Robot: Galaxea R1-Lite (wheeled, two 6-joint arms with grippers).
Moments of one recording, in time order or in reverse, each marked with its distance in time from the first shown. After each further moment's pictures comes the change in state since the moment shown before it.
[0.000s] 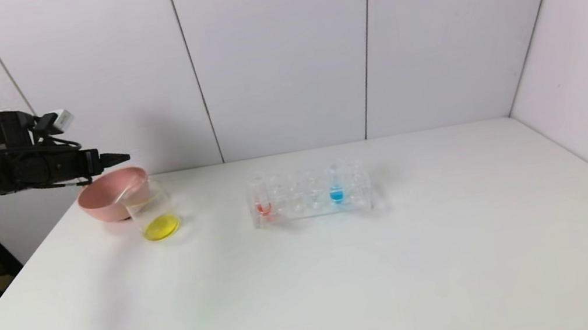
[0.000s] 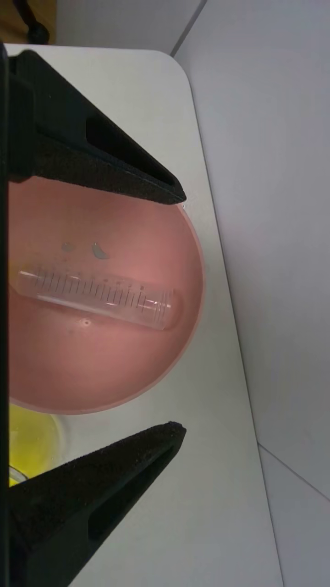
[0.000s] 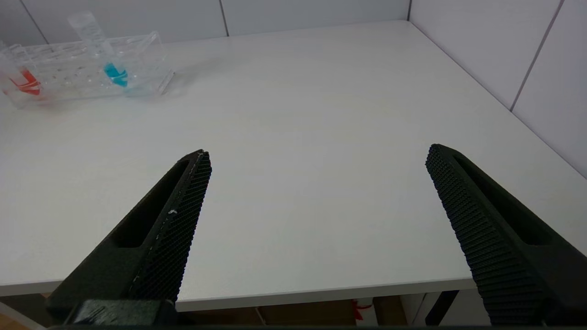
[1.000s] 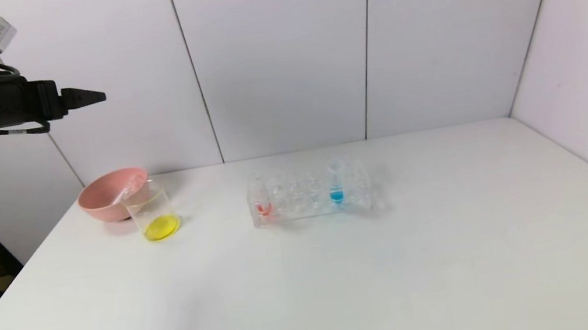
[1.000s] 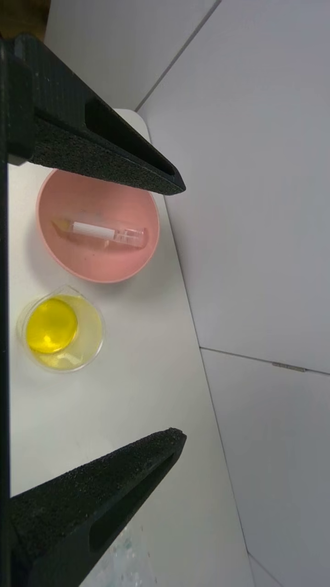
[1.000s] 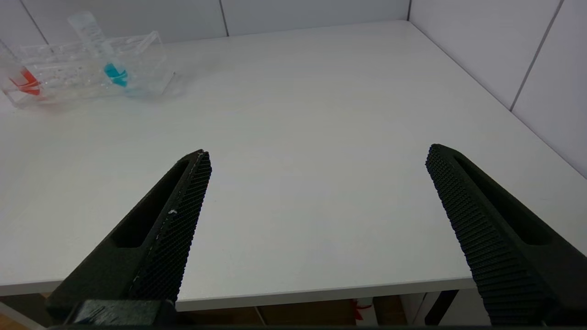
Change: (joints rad) left arm -0.117 -0.497 0.222 0.098 0.133 -0.035; right arm 0.000 0.000 0.000 0.000 0.000 0.000
